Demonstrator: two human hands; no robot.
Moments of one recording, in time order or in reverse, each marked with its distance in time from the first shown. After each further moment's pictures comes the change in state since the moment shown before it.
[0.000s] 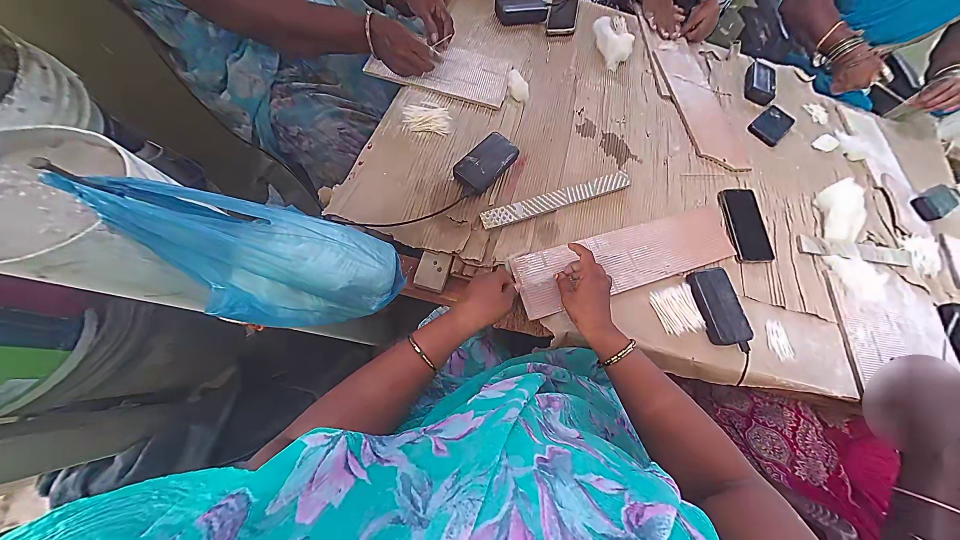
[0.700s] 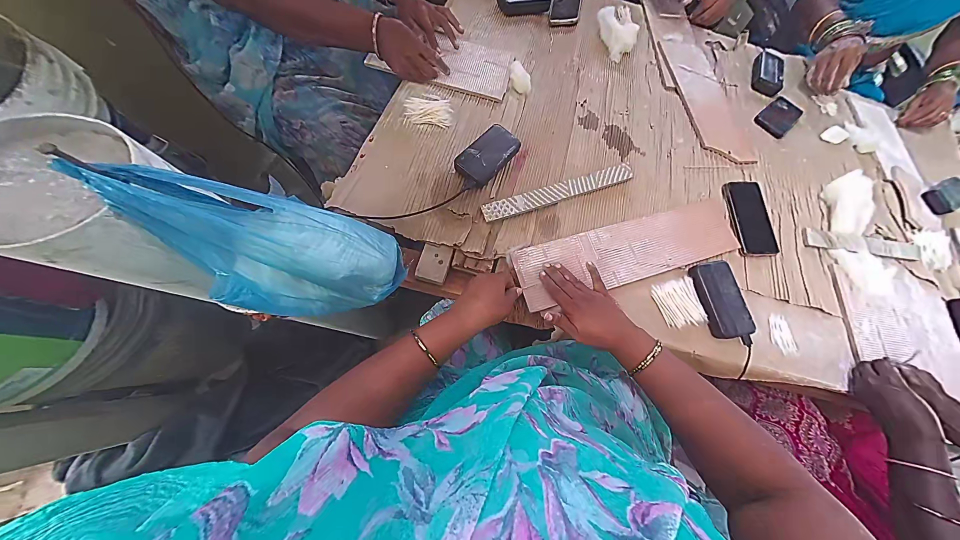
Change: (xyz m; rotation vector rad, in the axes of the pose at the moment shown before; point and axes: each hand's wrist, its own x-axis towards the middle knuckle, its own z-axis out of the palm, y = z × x) left_hand -0.004 -0.004 0.010 0.124 -0.020 0.025; right_hand -0.017 0.037 -0.017 -0.464 -0.497 -0.618
